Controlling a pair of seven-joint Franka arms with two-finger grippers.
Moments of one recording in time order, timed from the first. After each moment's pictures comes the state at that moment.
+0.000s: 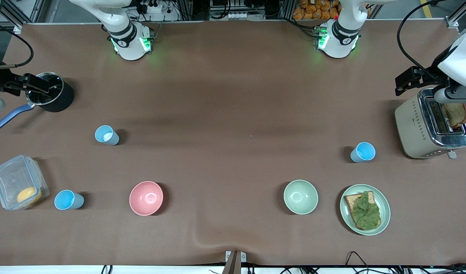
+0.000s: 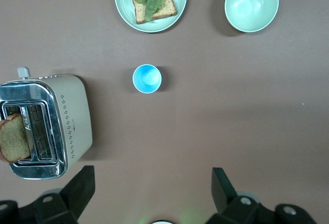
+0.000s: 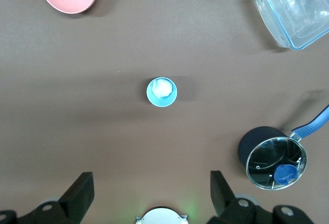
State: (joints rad) left arm -0.10 0.02 -0.02 -1.48 0.03 1.46 -0.07; right arm -0.07 0.00 0.02 -1.58 -0.01 1.43 -0.01
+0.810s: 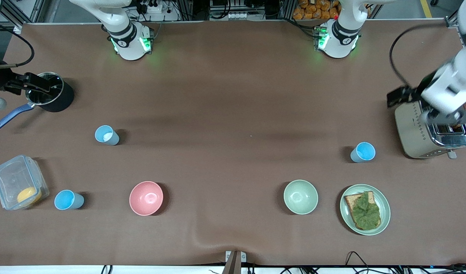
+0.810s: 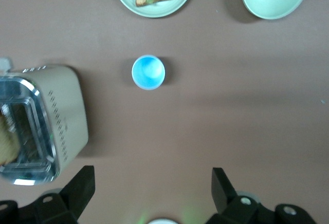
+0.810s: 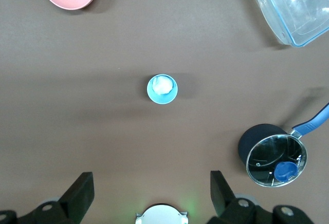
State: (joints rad) left arm -0.08 0.12 -0.01 -1.58 0.04 1.57 -0.07; right arm -0.06 0.00 0.02 -1.58 -0.01 1.41 -0.01
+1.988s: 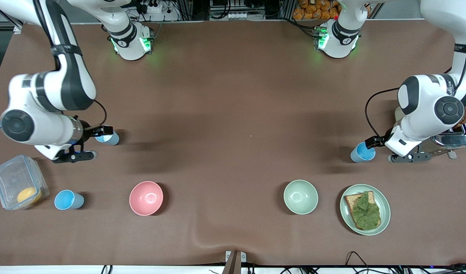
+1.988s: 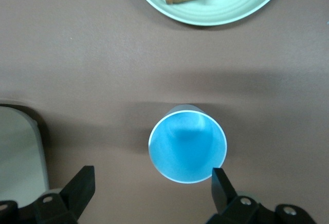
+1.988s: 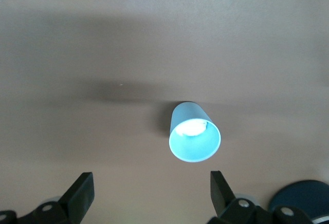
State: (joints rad) left arm 0.04 0.29 -0.01 -2.05 0.08 2.30 -0.05; right arm 0.06 0.30 0.01 -1.80 -0.05 1.80 -0.01
